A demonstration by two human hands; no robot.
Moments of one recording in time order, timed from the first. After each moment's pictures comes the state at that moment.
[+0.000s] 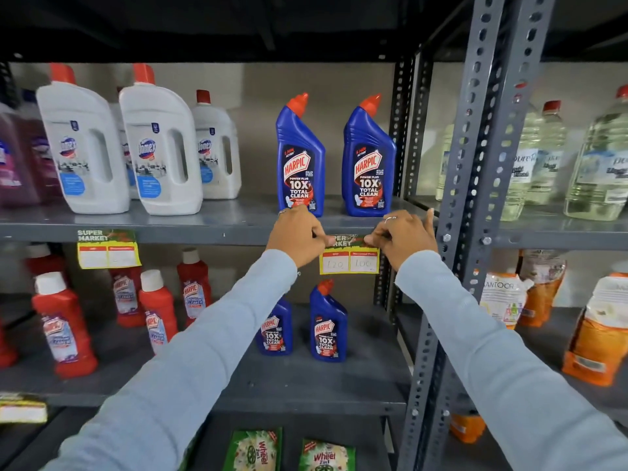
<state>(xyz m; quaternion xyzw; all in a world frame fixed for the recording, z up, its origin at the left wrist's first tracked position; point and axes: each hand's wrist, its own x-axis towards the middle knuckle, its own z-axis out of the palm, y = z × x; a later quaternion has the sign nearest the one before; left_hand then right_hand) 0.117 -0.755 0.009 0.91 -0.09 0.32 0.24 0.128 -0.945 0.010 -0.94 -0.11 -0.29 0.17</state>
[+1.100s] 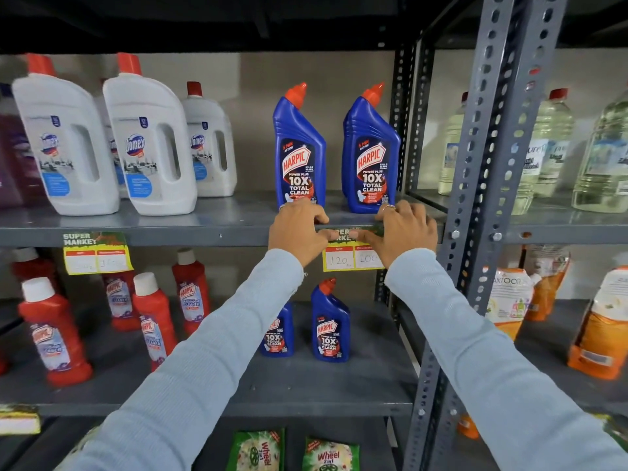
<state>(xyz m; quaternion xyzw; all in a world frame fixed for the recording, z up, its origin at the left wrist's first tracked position) 0.125 -0.755 0.007 0.89 -0.09 0.36 0.25 0.138 -0.922 0.007 -0.94 -0.03 -0.31 0.10</state>
